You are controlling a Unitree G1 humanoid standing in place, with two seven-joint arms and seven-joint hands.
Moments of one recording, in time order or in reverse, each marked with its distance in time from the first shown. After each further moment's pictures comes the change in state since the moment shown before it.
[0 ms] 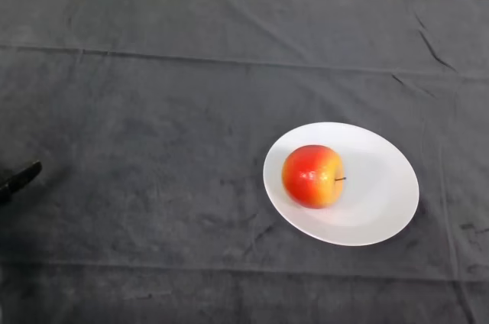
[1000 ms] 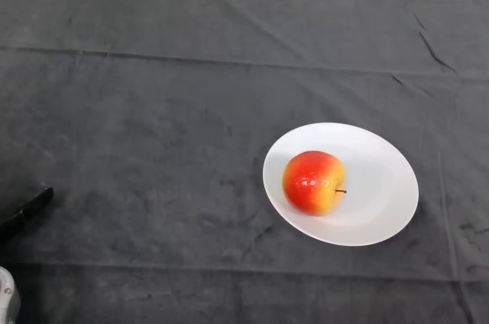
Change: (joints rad) left arm 0.057 -0.053 0.038 0.000 0.024 -0.002 0.034; right arm 0.000 0.000 0.000 0.000 0.000 0.000 0.000
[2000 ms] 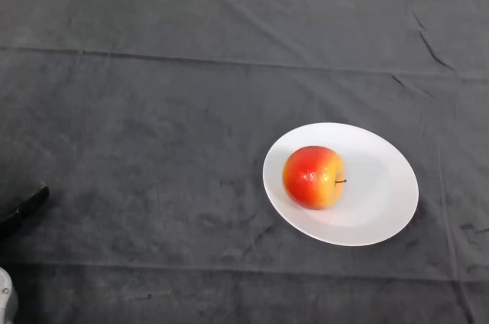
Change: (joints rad) left arm 0.000 0.000 0.039 0.000 0.042 -0.005 0.013; right arm 0.000 0.000 0.000 -0.001 -0.001 0.000 0.000
